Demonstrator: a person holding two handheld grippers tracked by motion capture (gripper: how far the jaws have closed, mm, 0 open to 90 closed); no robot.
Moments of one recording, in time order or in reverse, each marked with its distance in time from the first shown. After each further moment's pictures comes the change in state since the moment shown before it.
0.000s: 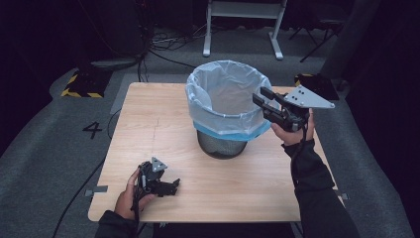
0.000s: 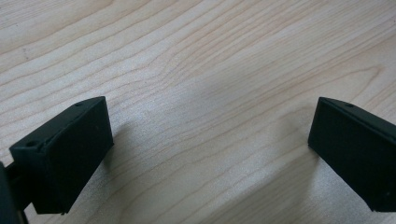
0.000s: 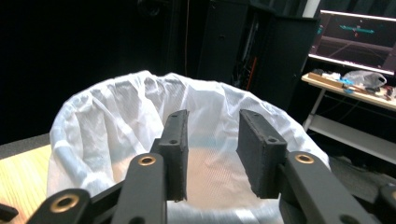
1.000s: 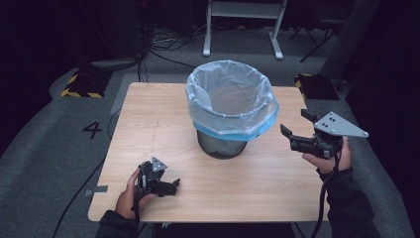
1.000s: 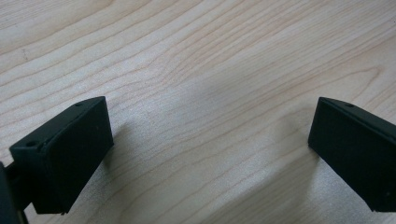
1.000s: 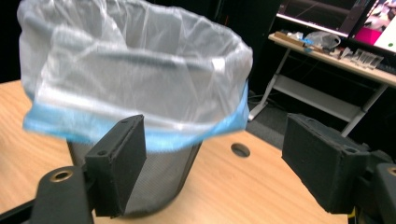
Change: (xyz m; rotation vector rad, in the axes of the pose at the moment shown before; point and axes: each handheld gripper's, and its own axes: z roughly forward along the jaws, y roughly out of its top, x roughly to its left) left arm 0.000 0.000 0.001 -0.004 0.005 0.002; right arm -0.016 -0.042 -0.078 0.158 -0.122 -0.043
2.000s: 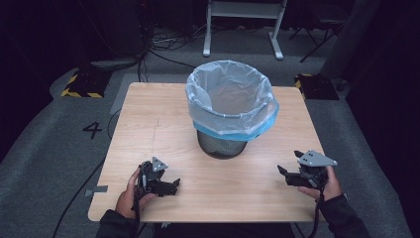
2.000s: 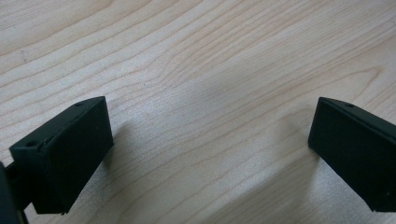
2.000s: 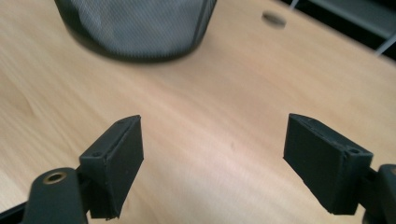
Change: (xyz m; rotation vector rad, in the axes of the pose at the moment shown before) left arm 0.000 0.000 0.000 0.002 -0.004 0.002; right arm 0.016 -0.136 0.014 0.328 0.060 -0.008
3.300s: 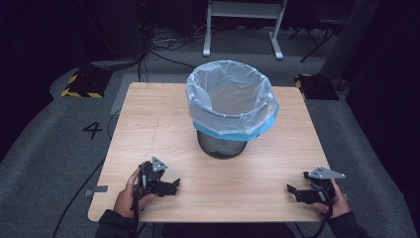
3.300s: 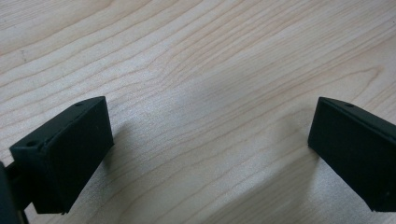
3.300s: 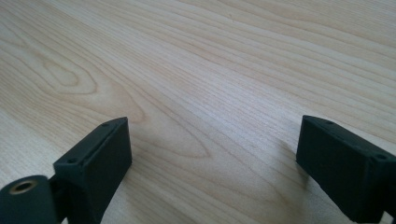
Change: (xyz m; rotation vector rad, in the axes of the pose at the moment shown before) left arm 0.000 0.000 0.000 0.000 0.001 -0.001; right arm -0.017 -0.085 0.008 0.127 0.081 0.206
